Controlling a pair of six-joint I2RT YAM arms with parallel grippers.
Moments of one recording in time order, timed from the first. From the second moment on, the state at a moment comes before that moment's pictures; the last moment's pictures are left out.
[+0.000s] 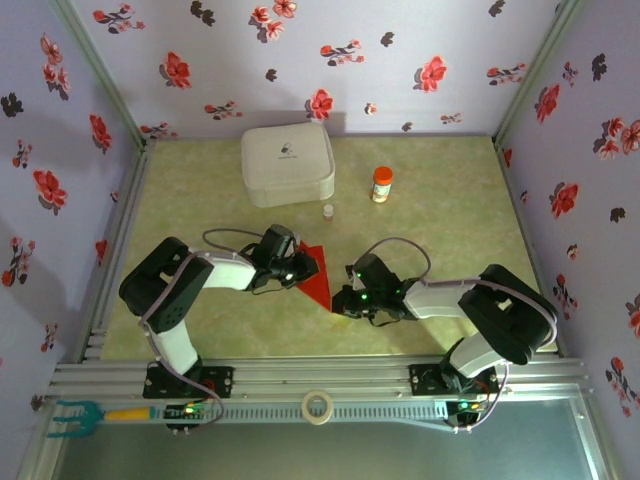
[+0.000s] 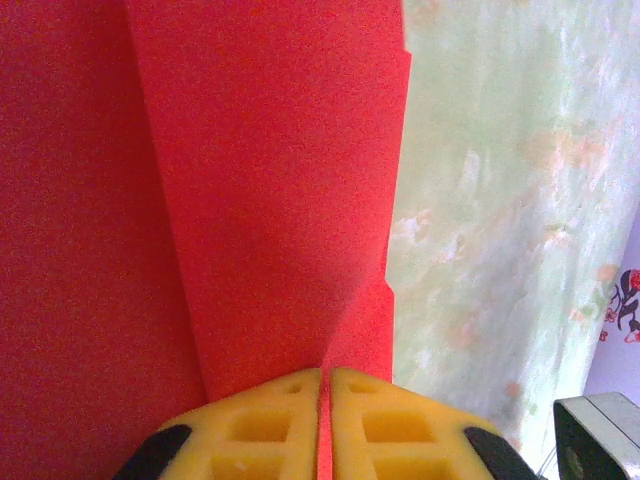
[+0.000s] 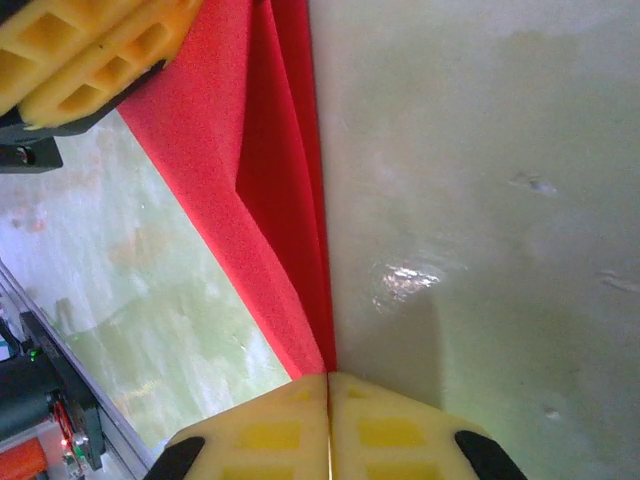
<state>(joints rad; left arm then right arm) -0.70 1.76 0.71 0.24 0.36 -1.06 0.82 1.50 0.46 0.14 -0.43 0.93</state>
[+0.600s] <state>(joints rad) -0.70 1.76 0.70 0.25 0.36 -1.07 0.84 1.29 0.48 -0.09 -0.33 0.94</state>
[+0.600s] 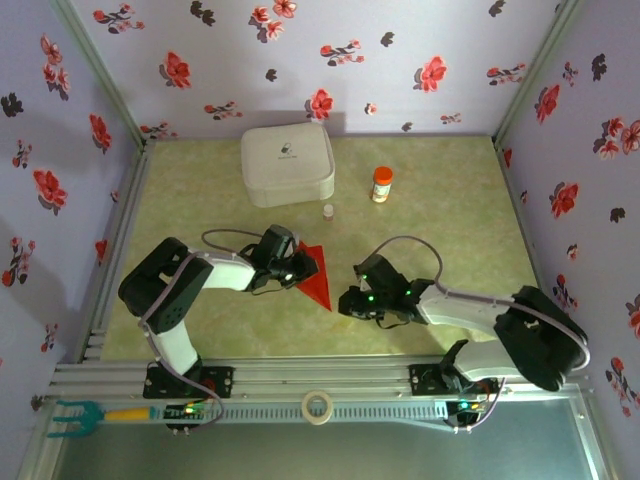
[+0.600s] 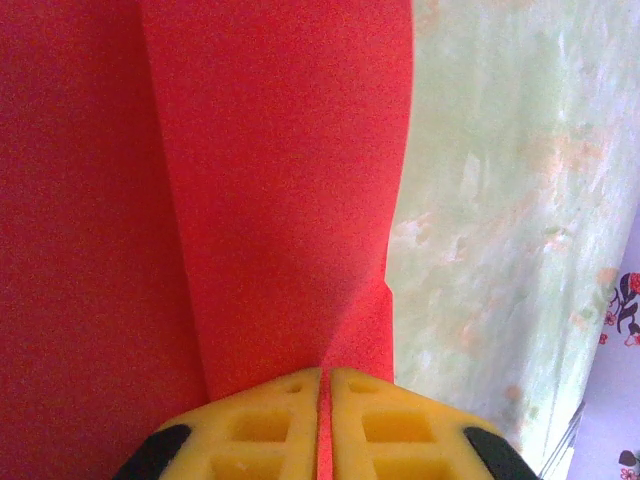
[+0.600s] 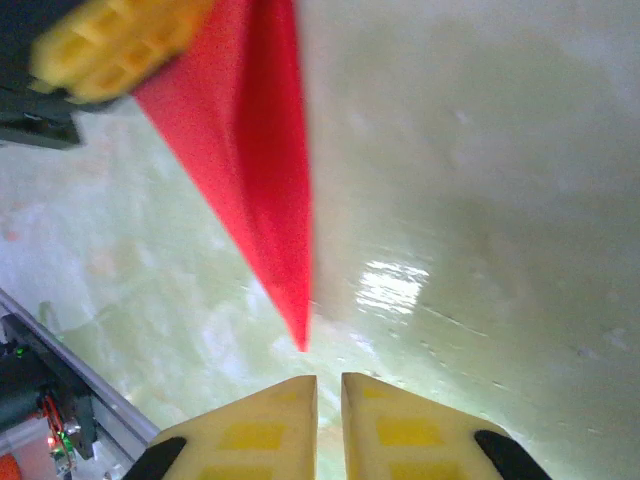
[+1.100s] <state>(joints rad) -0.70 1.76 0.70 0.25 0.36 -1.07 0.86 1.63 0.79 -0.04 -0.36 0.92</state>
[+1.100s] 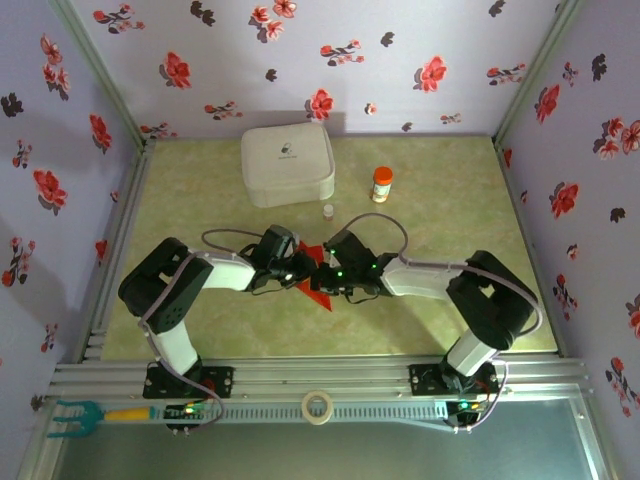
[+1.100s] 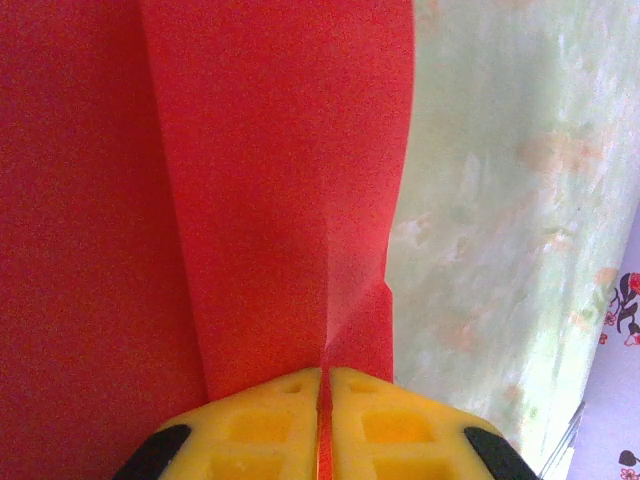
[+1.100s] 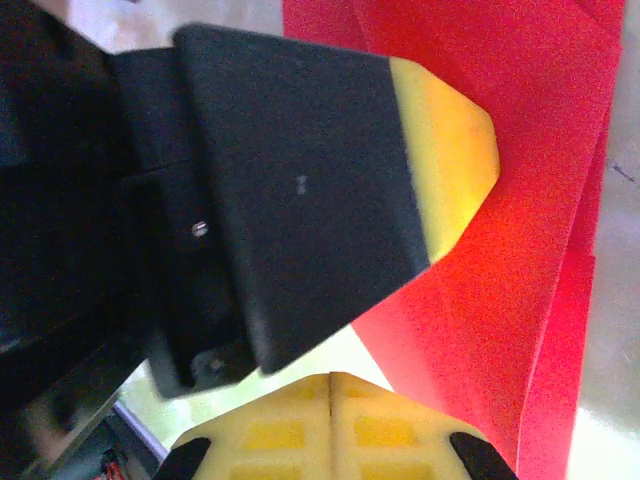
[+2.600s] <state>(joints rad) -0.69 1.76 0.70 0.25 0.35 -1.07 0.85 1.67 0.71 0.06 -0.39 0.93</state>
